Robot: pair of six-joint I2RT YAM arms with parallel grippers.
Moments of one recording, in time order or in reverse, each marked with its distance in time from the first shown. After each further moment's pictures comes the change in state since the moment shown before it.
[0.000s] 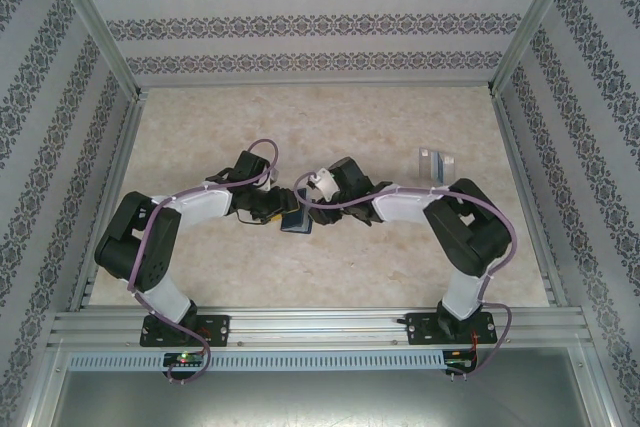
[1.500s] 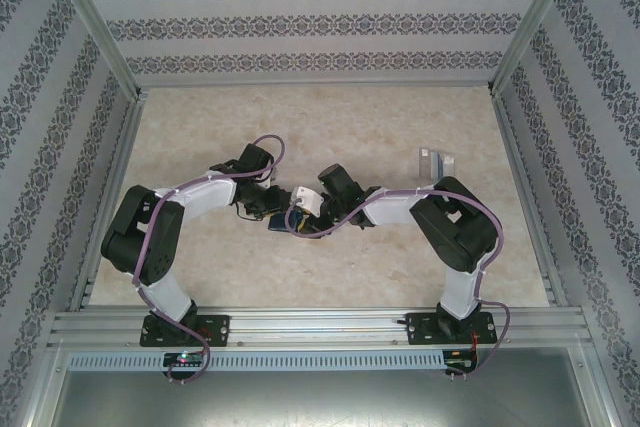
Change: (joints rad) left arm 0.000 0.051 0.119 -0.218 -0.149 0.164; right arm 0.060 0.059 0.010 0.060 -0.155 -0.357
